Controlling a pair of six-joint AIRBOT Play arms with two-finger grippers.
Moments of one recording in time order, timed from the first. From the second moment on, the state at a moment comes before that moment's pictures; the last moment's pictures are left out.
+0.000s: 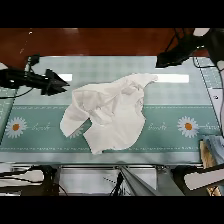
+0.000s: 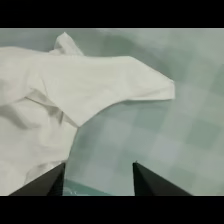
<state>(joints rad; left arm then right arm) 0.28 -1.47 1.24 0.68 -1.50 -1.30 0.07 -1.65 1.88 -1.41 1.44 1.39</state>
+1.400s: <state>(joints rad) 0.19 -1.30 0.55 0.83 -1.10 -1.28 -0.23 -1.28 1.19 -1.25 1.47 1.37</state>
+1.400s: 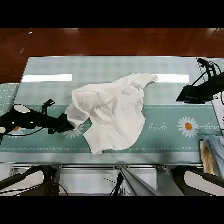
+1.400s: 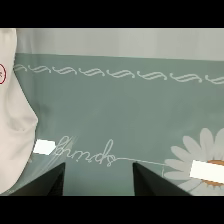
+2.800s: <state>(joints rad) 0.17 -1.13 0.56 0.82 -1.15 -1.08 0.46 -1.14 0.49 -0.78 0.87 1.64</state>
